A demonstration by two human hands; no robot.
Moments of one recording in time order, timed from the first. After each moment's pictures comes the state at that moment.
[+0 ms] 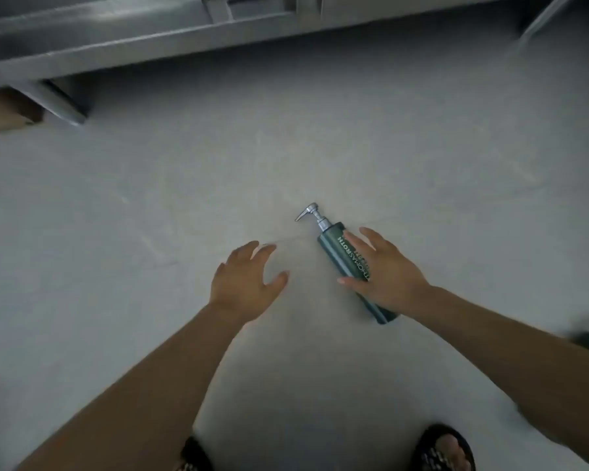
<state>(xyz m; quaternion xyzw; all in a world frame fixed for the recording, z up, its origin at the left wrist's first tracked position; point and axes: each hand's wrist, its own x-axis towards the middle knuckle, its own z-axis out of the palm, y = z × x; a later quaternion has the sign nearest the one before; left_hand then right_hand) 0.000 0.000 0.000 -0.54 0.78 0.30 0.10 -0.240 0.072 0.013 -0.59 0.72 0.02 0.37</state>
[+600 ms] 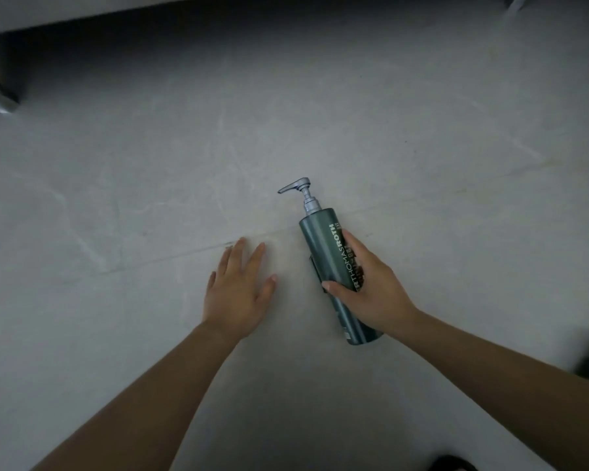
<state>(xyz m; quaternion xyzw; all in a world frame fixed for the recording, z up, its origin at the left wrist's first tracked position) -0.031 0.028 -0.141 -0.54 0.80 0.26 0.06 -0.247 0.103 -0.122 -0.49 0.72 -0.25 0.42</state>
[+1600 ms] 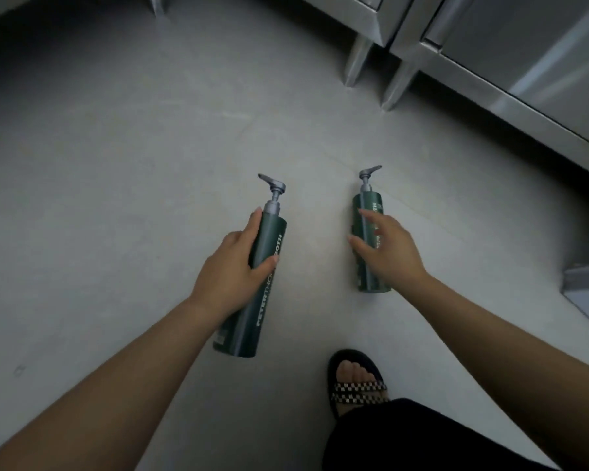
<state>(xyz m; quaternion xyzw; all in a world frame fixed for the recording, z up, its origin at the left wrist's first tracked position) -0.279 0.109 -0.054 -0.15 0.90 0.40 0.05 -0.402 0.336 -0.052 -0.11 0.95 -0.28 0.11</state>
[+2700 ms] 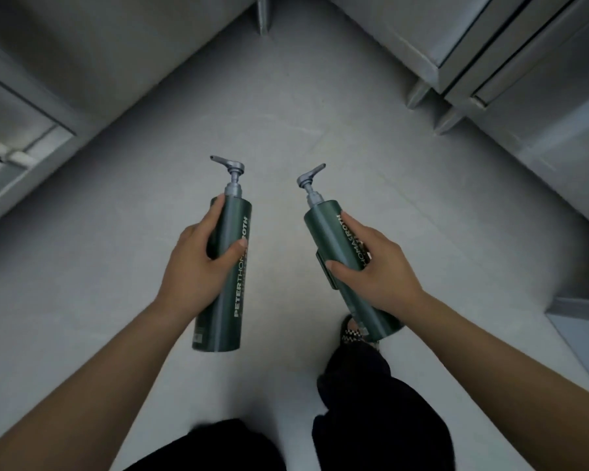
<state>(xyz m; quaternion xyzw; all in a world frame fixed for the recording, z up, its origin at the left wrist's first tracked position) -0.184 0.049 0.102 -0.37 0.81 0.46 0.00 -0.333 0.266 0.098 -0.25 0.85 -0.35 0.31</state>
